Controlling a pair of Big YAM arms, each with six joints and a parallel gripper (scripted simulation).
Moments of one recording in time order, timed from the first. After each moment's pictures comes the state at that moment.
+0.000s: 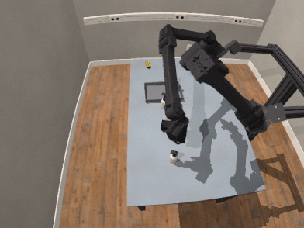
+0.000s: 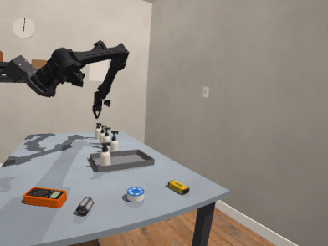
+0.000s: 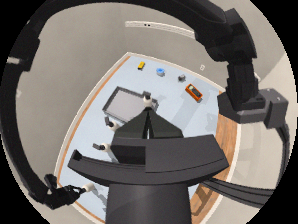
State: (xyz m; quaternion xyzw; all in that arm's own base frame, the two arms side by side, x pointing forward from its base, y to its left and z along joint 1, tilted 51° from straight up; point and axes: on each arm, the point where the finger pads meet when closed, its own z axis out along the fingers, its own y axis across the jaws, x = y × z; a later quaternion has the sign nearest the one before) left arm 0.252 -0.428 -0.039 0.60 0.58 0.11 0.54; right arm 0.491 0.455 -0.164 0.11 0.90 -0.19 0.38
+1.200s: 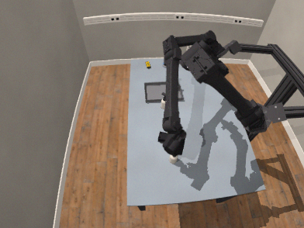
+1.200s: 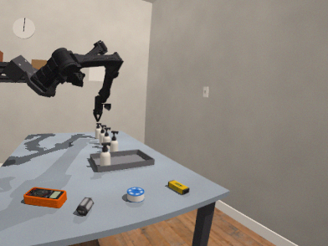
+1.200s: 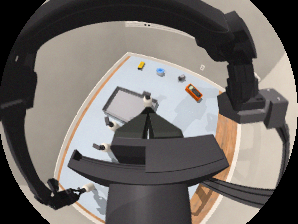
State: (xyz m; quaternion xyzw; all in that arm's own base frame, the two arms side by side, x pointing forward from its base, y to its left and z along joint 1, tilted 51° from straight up) left arm 0.252 -0.428 -0.039 0.60 0.58 0.11 0.54; right arm 0.531 0.493 -0.198 0.13 0.89 -0.19 0.39
